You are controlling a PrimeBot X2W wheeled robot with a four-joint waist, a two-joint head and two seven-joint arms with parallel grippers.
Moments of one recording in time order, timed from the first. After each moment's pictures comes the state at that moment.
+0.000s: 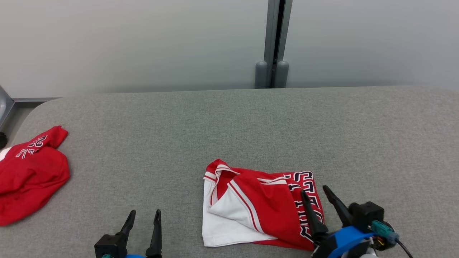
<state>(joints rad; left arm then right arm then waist) 0.01 0.05 -0.09 0.48 -0.16 -0.13 -0.26 -0.14 -0.05 0.16 0.52 0.23 0.13 -0.26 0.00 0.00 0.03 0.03</state>
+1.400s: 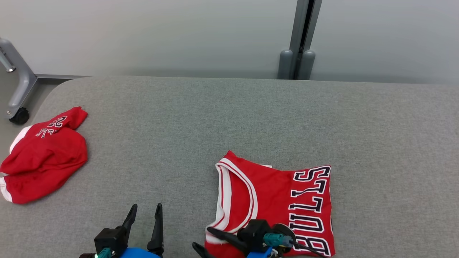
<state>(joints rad) -0.04 0.05 -0.10 0.51 -0.21 -0.13 -0.26 -0.40 -0.05 0.99 0.60 0.56 0.13 -0.17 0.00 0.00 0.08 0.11</state>
